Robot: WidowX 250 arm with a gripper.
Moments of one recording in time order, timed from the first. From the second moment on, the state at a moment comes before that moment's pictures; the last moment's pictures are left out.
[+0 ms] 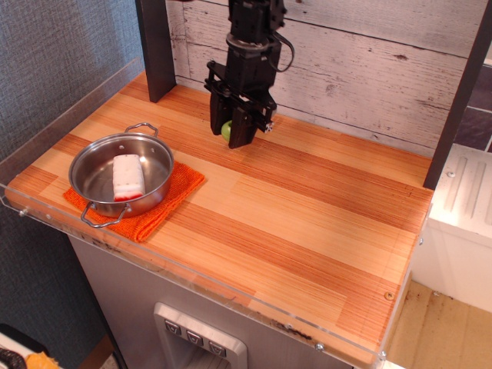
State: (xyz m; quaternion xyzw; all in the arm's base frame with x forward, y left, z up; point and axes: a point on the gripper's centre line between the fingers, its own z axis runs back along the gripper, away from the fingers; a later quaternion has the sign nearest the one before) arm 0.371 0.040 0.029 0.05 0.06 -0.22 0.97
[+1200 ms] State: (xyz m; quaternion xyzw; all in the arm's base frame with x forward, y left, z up) arm 0.295 0.036 0.090 0.00 -0.05 -0.12 0.99
